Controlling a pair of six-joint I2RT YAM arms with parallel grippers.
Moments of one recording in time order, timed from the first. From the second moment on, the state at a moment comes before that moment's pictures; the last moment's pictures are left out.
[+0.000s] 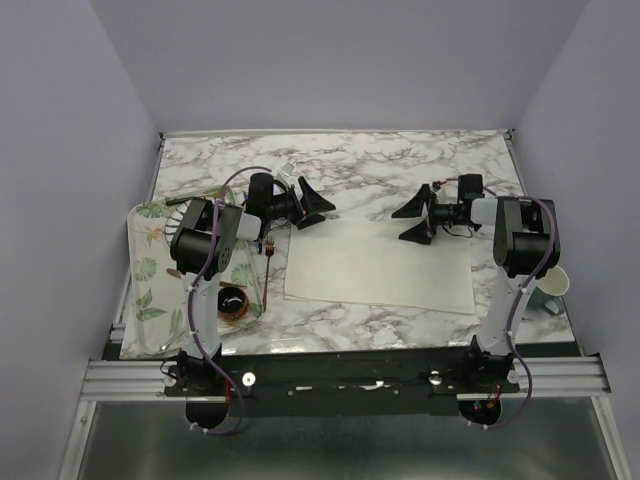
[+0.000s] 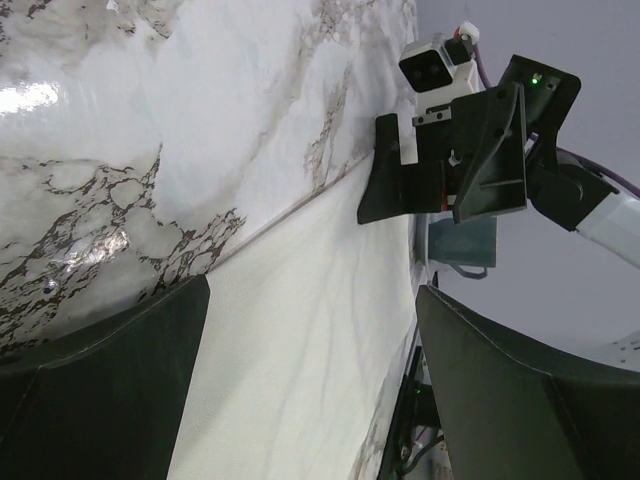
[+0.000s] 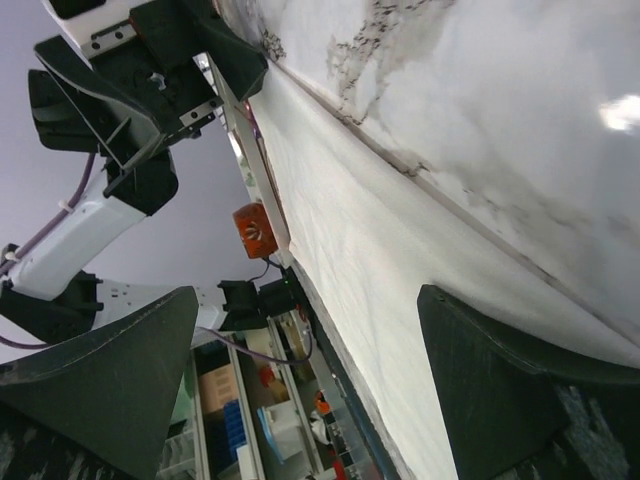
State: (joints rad) left arm -0.26 2.17 1.11 0.70 0.82 -1.00; right arm -0.04 2.09 1.17 -0.15 -1.13 0.58
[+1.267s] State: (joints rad) left arm -0.25 2.12 1.15 0.52 0.83 -0.84; right arm -0.32 2.11 1.26 -0.38 -1.10 0.46
